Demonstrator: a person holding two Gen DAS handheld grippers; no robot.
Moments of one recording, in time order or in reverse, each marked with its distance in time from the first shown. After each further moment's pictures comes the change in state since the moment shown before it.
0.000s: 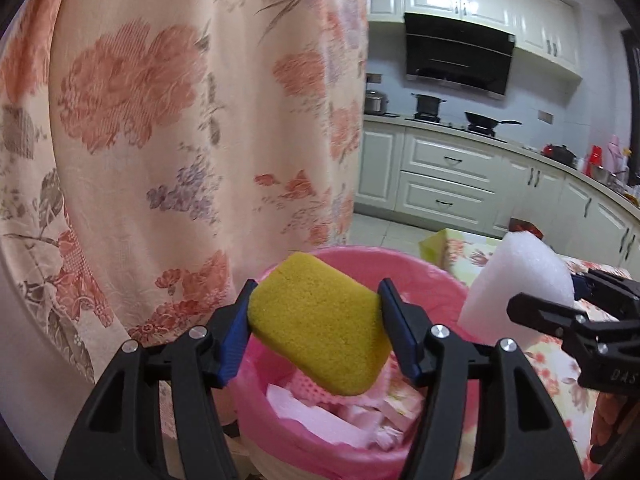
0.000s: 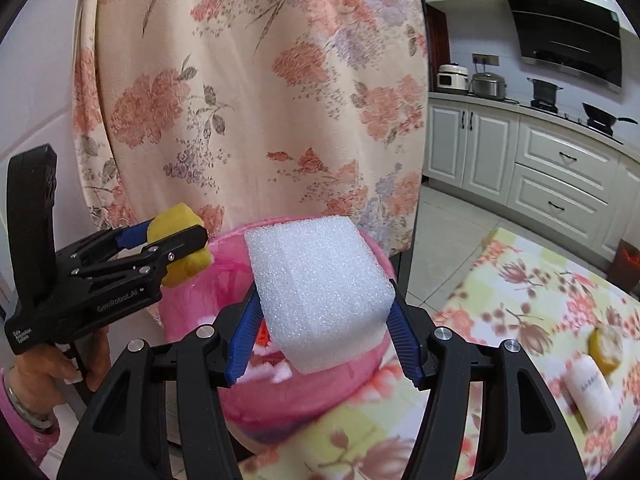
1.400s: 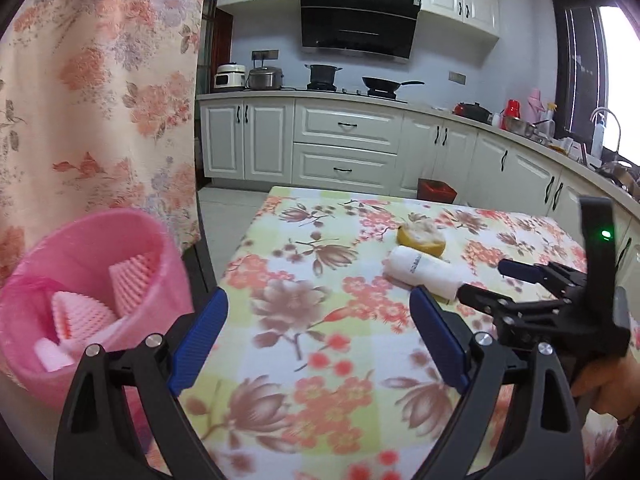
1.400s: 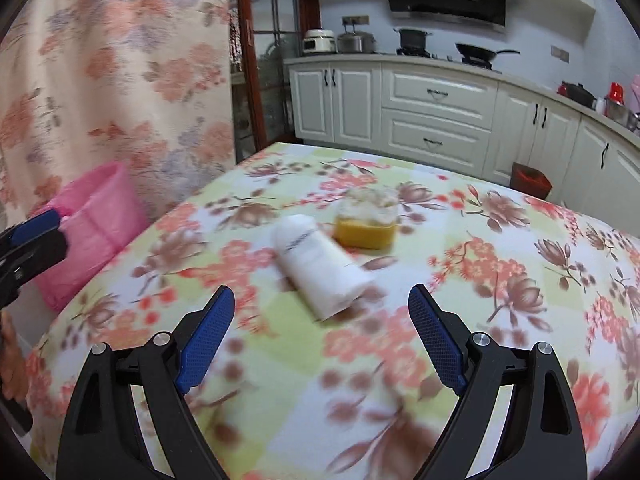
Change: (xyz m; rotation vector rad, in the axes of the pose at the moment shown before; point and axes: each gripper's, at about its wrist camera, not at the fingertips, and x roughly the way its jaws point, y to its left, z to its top) left arm 0.000 -0.250 -0.057 0.121 0.069 -0.280; right arm -0.101 -0.238 -0.129 0.198 0.085 -0.349
